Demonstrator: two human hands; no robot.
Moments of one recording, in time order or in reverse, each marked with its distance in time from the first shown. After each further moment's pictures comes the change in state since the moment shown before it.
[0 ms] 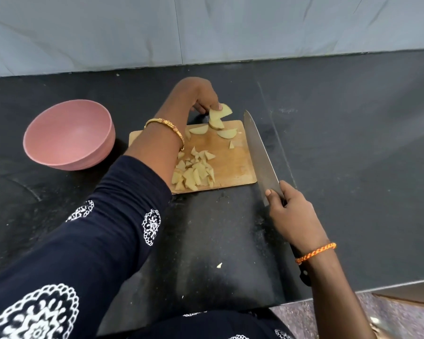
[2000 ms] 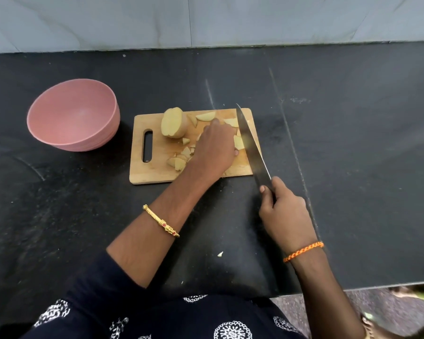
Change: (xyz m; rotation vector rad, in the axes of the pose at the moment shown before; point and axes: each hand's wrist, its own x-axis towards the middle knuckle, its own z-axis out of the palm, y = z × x) left_hand -0.082 -0.022 0.111 0.198 0.445 0.190; right_hand -0.010 -0.002 0.020 -0.119 0.037 -0.083
